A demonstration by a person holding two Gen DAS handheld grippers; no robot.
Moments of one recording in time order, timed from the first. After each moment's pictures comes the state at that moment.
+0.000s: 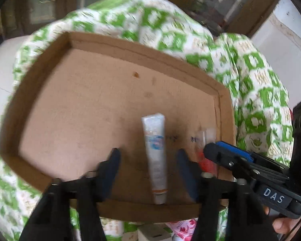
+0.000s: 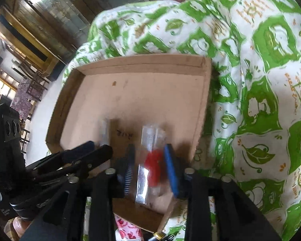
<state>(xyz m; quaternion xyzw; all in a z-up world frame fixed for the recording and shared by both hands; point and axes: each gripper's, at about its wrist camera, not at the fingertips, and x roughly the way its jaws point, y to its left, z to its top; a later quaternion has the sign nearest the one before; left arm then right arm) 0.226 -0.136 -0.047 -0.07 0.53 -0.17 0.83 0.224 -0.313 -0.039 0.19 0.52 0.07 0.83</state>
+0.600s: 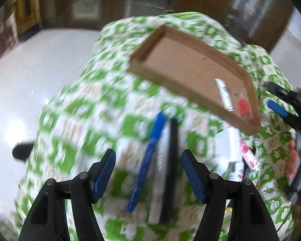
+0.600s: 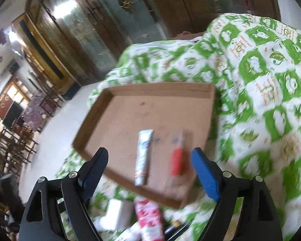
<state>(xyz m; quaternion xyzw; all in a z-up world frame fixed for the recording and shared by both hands) 0.091 0.000 -0.054 -0.09 0.52 -0.06 0.85 0.160 -0.301 0.004 0.19 0.41 0.10 0.89</state>
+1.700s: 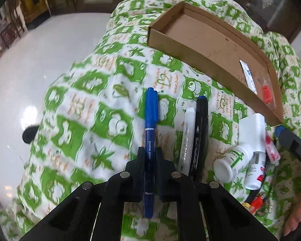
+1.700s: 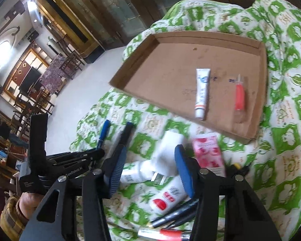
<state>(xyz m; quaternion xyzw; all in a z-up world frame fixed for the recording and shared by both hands) 0.087 0.008 -0.076 -0.07 0.57 -0.02 0.82 0.109 -0.218 -0.016 0.14 0.48 0.21 0.84</state>
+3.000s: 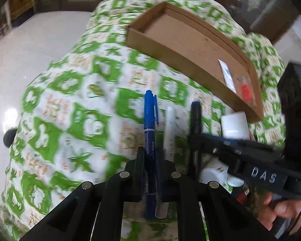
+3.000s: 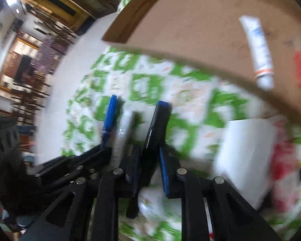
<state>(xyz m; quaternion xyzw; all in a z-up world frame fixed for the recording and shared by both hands) 0.089 -0.002 -0.079 -0.09 0.56 -0.10 0.82 0.138 -0.147 -0.072 0.13 0.60 0.19 0.76</state>
